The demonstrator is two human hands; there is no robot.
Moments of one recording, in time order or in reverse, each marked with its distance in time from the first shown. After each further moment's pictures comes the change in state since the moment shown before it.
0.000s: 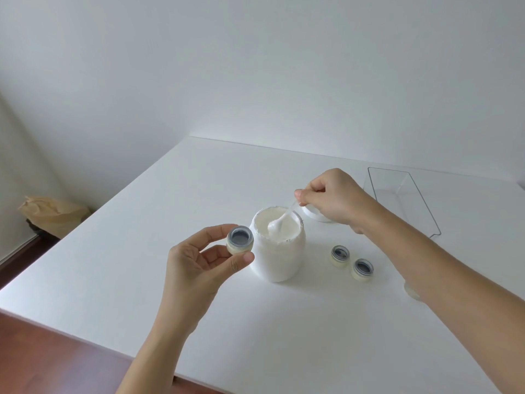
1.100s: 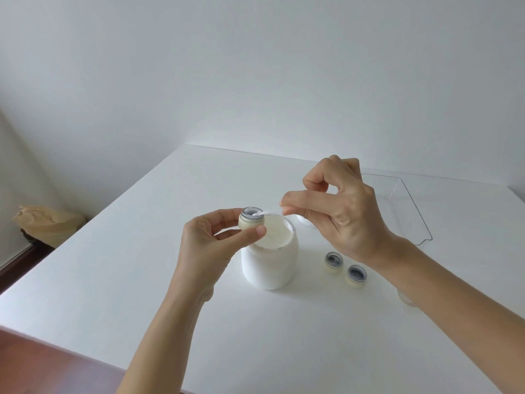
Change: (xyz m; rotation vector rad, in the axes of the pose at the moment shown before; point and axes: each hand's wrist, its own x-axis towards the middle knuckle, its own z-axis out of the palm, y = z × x) left_hand 0.035 0.026 0.027 0.027 0.022 -0.136; right_hand -0.034 -0.001 -0.008 -0.251 0.536 -1.044
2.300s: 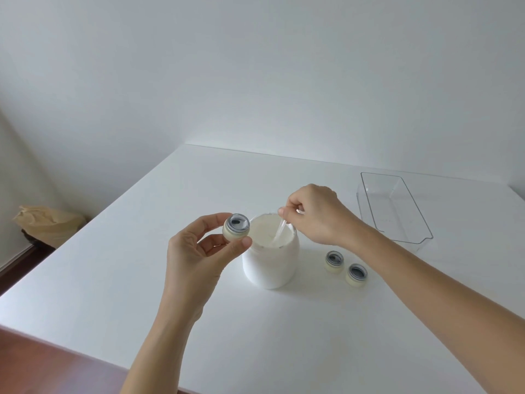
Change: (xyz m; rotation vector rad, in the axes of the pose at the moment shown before) left_hand -0.016 -0.014 -0.012 0.002 0.072 0.097; right_hand 0.005 0.011 0.031 0.064 -0.635 0.701
